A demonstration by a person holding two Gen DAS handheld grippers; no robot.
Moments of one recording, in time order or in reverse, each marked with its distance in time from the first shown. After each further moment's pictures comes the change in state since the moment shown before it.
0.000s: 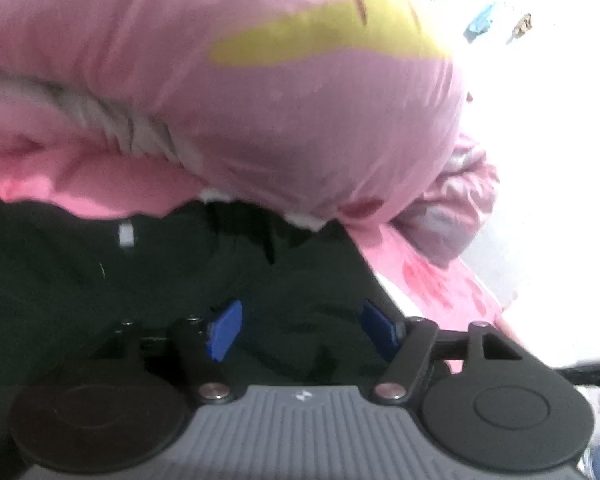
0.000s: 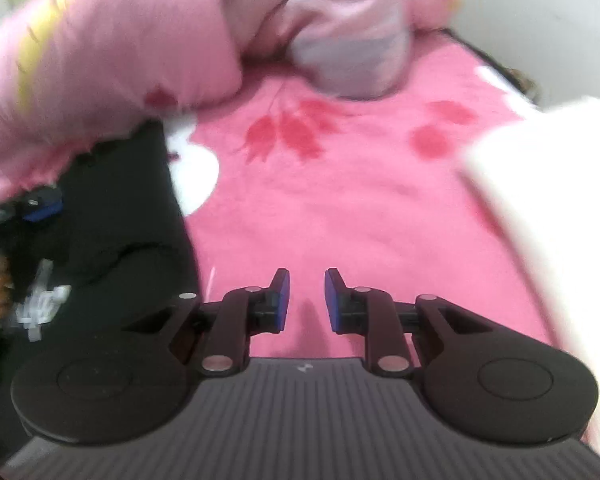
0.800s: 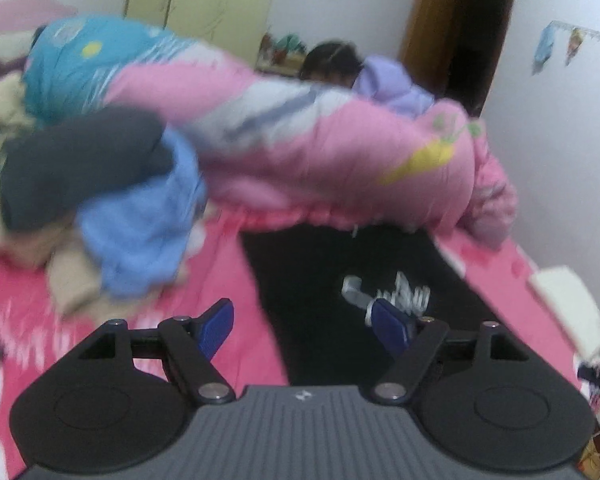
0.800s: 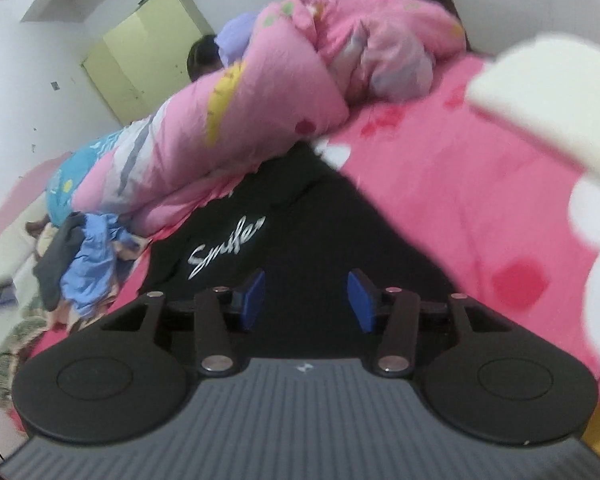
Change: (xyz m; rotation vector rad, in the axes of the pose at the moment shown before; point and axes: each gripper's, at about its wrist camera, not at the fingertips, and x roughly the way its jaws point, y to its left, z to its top) left arm -0.452 -0.130 -0.127 0.014 -0.082 0.482; right arm -0.157 0.020 -0.191 0.185 -0.189 0.385
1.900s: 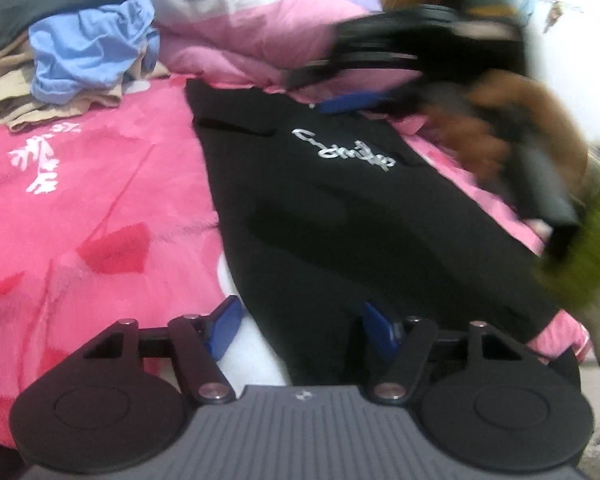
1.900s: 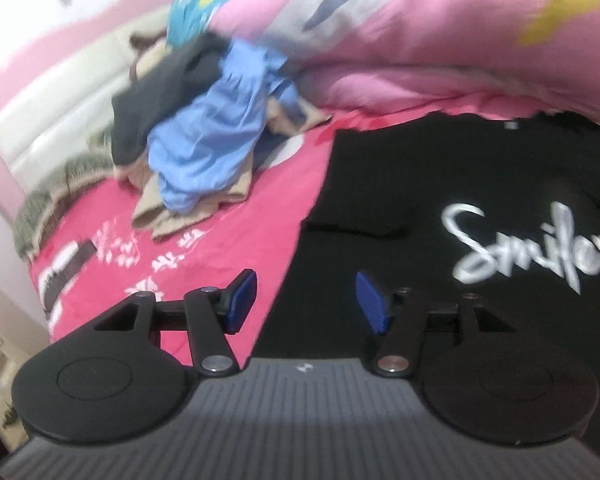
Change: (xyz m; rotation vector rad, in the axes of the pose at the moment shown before) left arm 0.074 -0.036 -0.174 -0.017 0.038 -0.141; right arm 0.289 0.303 -0.023 -0.531 0.405 0.256
